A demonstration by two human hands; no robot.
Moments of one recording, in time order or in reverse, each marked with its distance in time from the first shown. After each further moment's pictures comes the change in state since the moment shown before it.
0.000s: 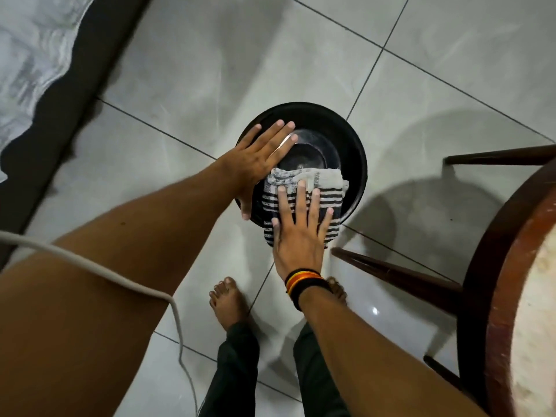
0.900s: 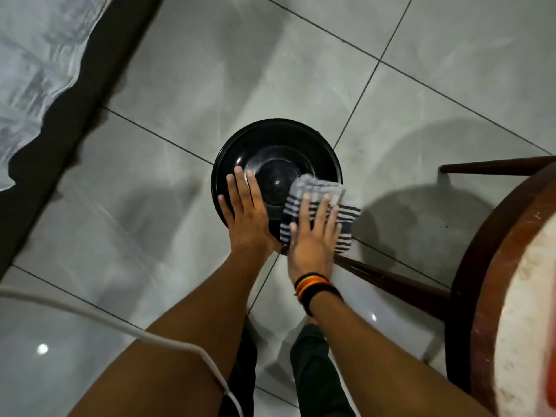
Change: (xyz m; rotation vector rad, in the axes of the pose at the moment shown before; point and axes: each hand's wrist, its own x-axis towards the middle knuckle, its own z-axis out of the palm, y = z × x) left_hand -0.034 0.109 0.037 -0.690 0.144 -0.753; right_hand 0.000 0.015 -0.023 0.074 -0.028 0.143
